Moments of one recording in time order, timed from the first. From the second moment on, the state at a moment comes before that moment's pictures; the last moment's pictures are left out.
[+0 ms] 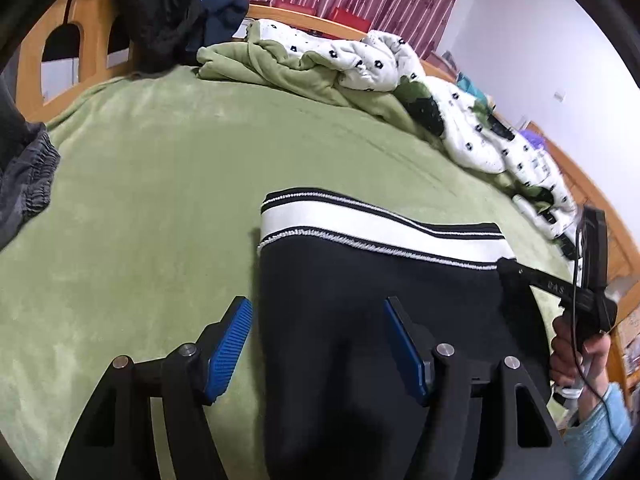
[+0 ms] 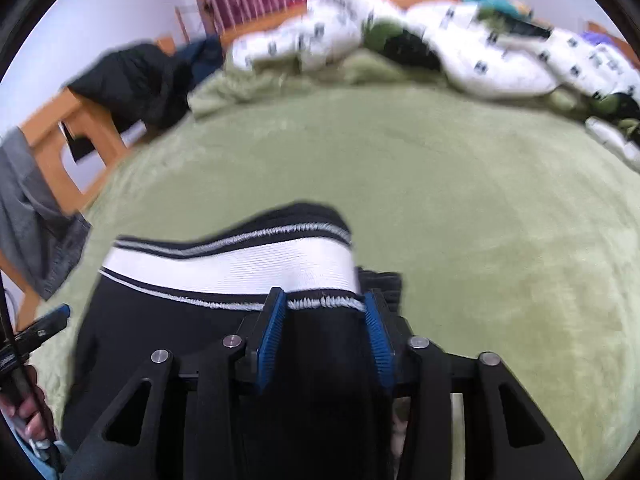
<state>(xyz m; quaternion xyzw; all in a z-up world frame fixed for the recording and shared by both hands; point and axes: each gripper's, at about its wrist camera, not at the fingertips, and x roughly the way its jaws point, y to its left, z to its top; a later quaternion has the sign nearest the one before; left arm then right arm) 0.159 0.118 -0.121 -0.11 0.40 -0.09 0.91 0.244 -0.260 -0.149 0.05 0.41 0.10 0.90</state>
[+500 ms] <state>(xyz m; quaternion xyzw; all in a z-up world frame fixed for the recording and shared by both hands) 0.160 0.100 -0.099 -0.12 0.36 -0.09 0.92 0.211 -0.281 -0.112 0.07 0.34 0.09 0.93</state>
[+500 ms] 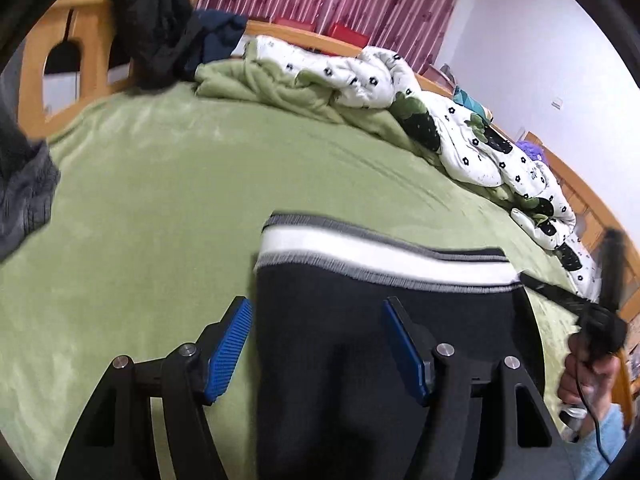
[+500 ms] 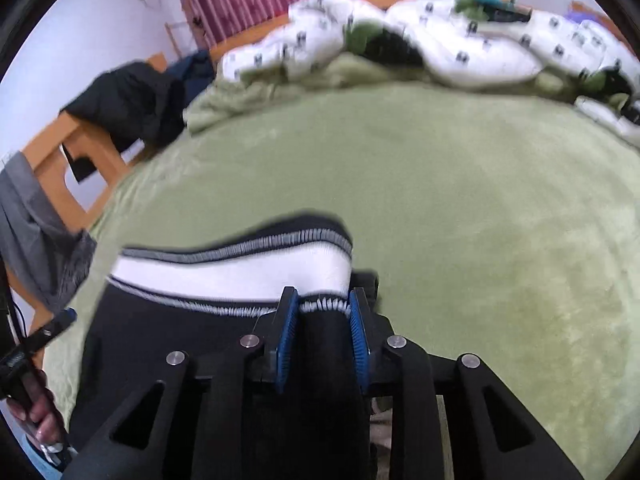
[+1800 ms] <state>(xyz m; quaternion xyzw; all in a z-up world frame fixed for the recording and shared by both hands) 0.213 0.081 -0.148 -0.07 0.47 -0.10 0.88 0.206 -0.238 -0.139 0.00 0.37 0.13 0.92</state>
